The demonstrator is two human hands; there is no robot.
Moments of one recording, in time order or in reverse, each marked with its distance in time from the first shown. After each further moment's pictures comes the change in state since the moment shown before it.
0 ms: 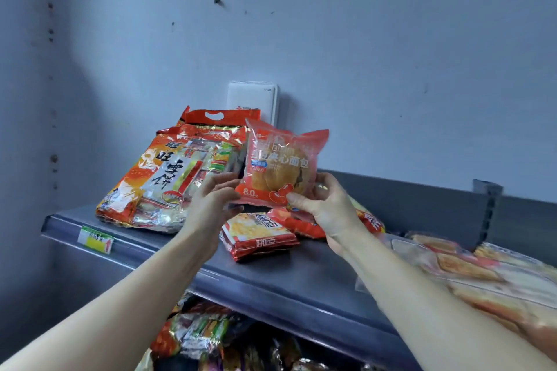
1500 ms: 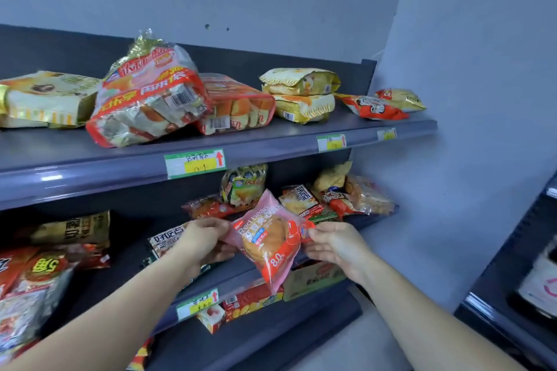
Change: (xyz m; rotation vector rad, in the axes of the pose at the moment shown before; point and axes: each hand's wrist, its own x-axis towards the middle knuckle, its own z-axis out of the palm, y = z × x) left_hand -0.510 -0.272 0.560 0.293 -0.831 -0.798; right_hand -0.597 -0.071 -0.644 -0.175 0.920 0.645
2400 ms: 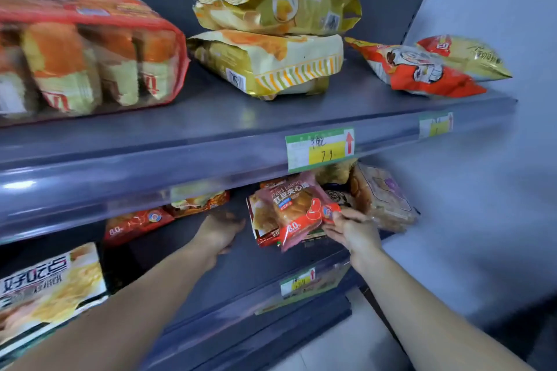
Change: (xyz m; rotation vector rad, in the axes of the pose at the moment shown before) left_hand 0.242 -0.033 0.159 0.192 0.033 -0.143; right_hand 0.263 0.029 -0.119 0.190 0.349 0.111
